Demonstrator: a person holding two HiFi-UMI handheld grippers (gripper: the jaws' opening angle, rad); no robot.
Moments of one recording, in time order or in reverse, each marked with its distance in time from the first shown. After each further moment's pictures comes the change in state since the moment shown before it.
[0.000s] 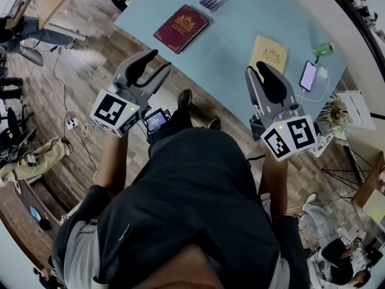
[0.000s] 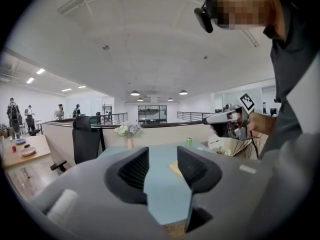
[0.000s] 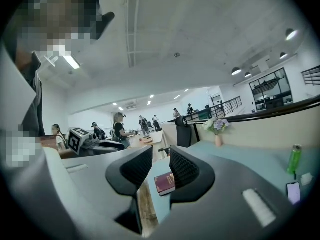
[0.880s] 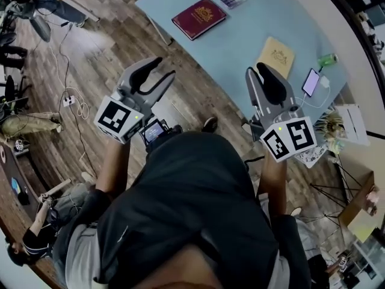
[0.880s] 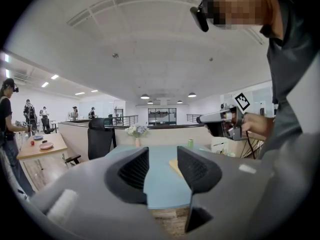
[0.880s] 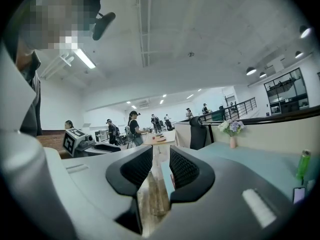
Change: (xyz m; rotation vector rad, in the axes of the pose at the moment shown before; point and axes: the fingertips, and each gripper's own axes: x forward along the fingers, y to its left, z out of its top) left arm -0.097 -0.068 -0.015 -0.035 -0.039 0.130; right arm -0.037 0.074 -0.005 -0.067 0.009 0.141
